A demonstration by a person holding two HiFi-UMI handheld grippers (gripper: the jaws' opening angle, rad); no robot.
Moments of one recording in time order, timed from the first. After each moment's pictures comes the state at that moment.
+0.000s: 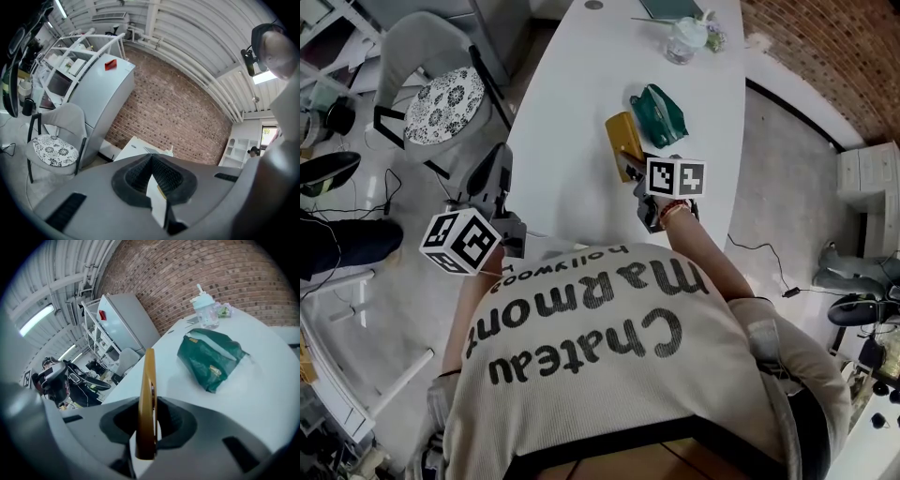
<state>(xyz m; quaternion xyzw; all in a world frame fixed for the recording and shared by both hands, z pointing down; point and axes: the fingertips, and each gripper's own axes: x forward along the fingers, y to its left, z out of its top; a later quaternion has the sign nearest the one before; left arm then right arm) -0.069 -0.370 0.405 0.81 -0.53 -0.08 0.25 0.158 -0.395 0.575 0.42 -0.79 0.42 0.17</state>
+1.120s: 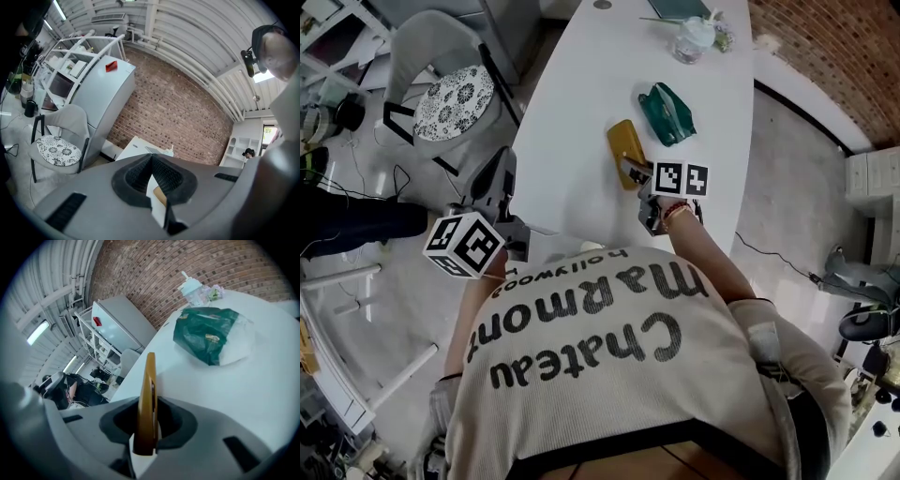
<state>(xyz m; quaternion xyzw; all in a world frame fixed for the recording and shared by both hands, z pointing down) -0.074 -0.356 0.403 0.81 -0.53 -0.07 0.25 0.149 -0.380 0.597 0.40 -0.76 0.49 0.13</state>
